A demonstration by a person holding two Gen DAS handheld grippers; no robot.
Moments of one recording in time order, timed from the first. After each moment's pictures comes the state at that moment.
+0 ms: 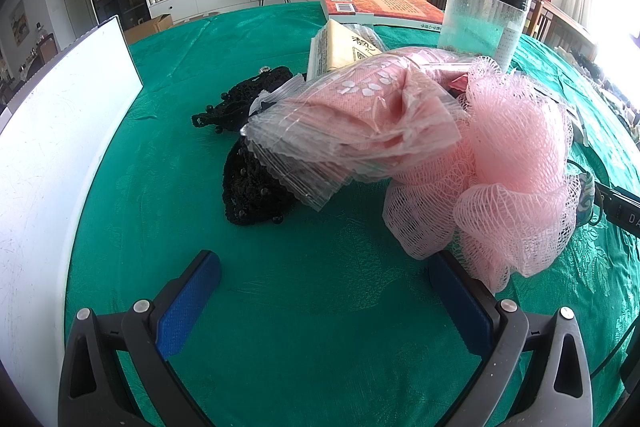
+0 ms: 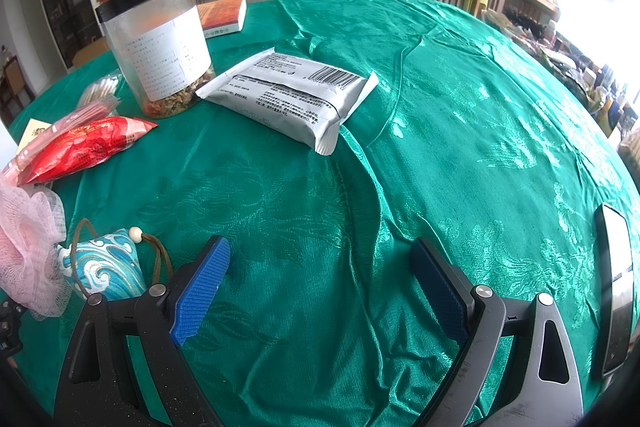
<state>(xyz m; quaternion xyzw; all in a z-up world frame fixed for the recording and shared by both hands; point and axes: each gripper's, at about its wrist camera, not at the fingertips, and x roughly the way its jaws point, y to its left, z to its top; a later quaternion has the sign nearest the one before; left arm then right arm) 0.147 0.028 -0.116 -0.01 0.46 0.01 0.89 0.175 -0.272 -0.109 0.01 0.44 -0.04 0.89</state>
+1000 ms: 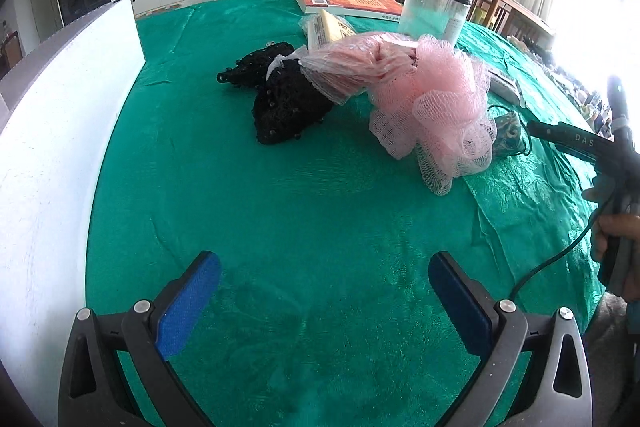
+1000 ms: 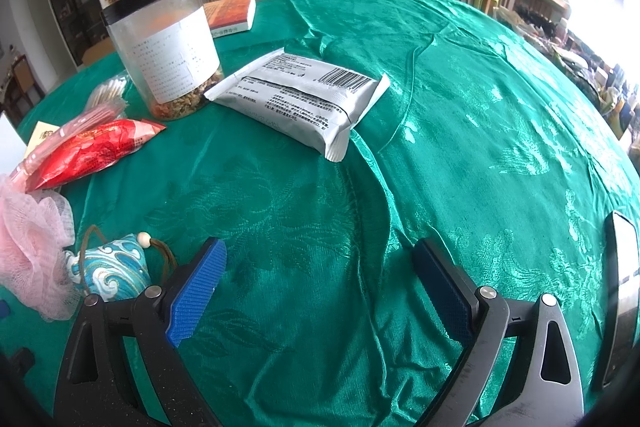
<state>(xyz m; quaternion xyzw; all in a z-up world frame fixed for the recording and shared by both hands) 0.077 0.067 -0.093 -0.04 0.46 -0.08 0.88 0.177 -0.280 -0.104 0.04 0.45 0.00 0.89</state>
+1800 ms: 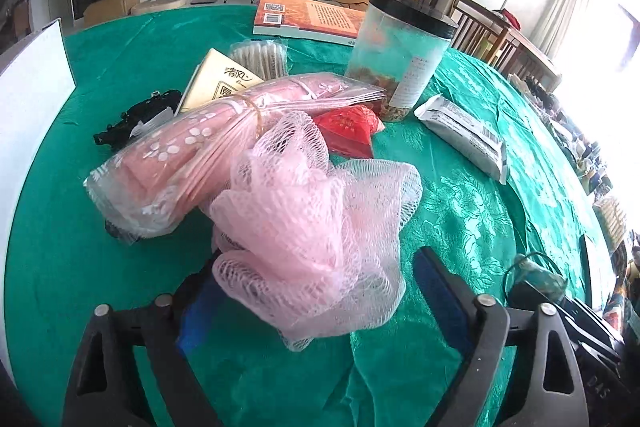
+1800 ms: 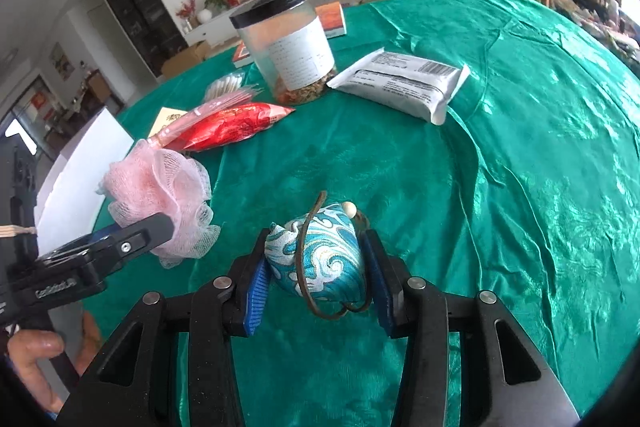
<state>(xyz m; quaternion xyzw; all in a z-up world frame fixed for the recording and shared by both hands) 0.162 -0.035 -0.091 -0.09 0.45 -0.06 0.89 0.109 -0.259 -0.082 0.11 0.42 0.13 0.89</state>
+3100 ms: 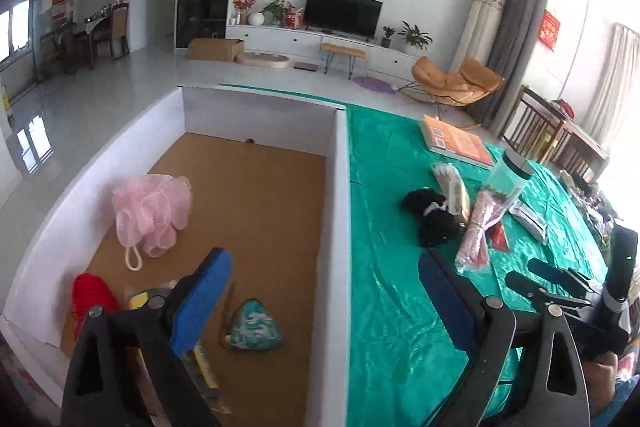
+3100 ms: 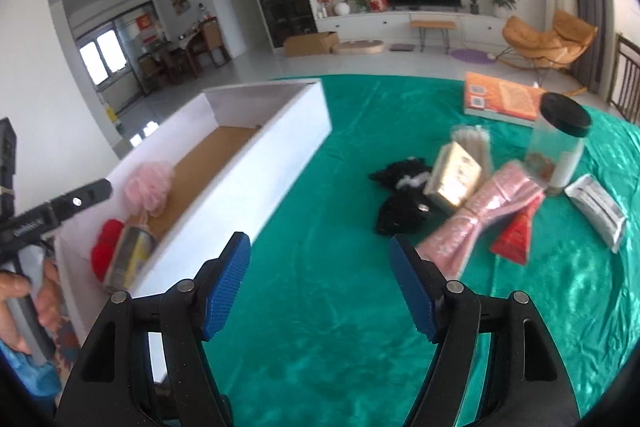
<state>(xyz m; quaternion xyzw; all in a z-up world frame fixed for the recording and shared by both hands) -0.026 0.203 0.024 -0.13 0.35 0.05 0.93 0.067 -0.034 -0.015 -0.03 0.37 0.29 0.88</state>
